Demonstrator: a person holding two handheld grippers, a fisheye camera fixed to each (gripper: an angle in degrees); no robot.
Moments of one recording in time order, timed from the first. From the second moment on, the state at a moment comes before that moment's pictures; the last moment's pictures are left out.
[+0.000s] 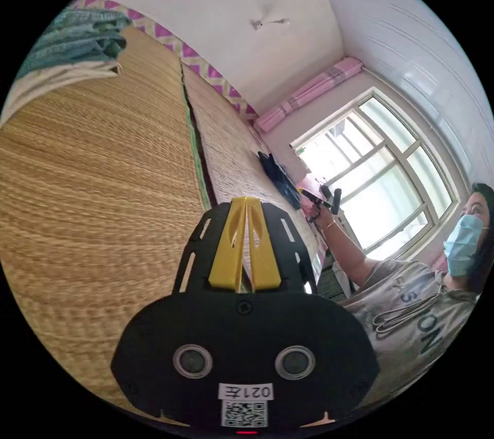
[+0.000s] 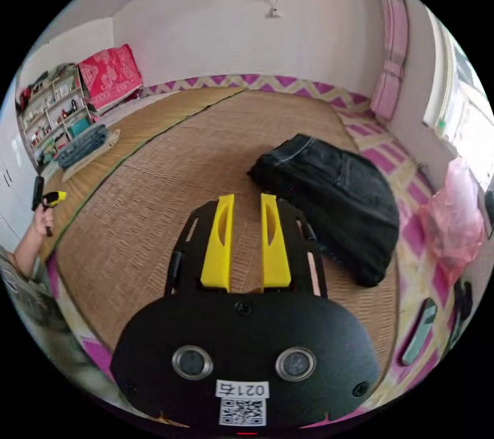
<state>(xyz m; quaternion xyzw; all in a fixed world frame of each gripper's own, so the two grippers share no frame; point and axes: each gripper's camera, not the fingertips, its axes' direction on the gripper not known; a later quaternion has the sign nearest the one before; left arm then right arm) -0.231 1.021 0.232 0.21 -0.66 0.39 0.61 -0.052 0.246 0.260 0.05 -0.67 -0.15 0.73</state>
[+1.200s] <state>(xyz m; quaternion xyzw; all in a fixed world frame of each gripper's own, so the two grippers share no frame) -0.373 0.848 0.367 0.19 -0.71 0.38 0.56 -0.003 0.136 0.282 0.01 -0.74 -0.01 0.67</state>
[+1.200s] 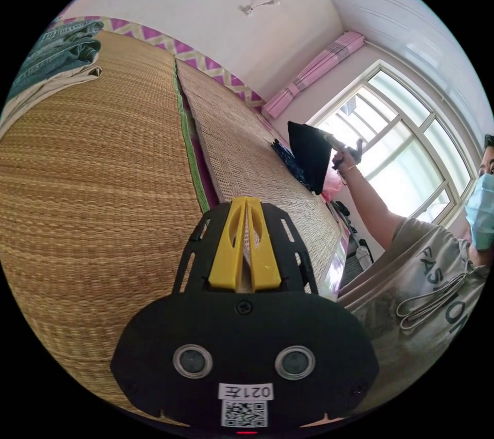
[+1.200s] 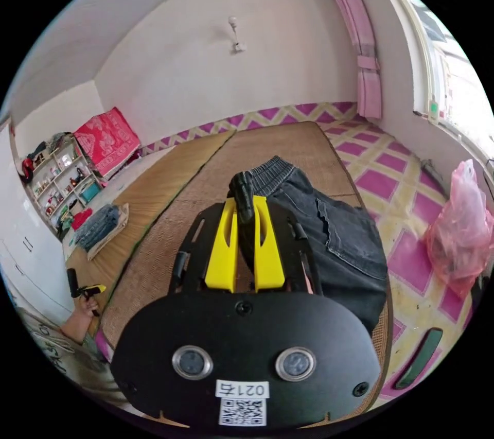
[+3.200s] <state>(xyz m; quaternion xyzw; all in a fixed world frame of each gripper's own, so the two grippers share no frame) -0.809 0.719 0.678 -0.12 -0.88 0.38 0.26 -0.038 0.515 0.608 -0.27 -0.84 0.26 0.39</state>
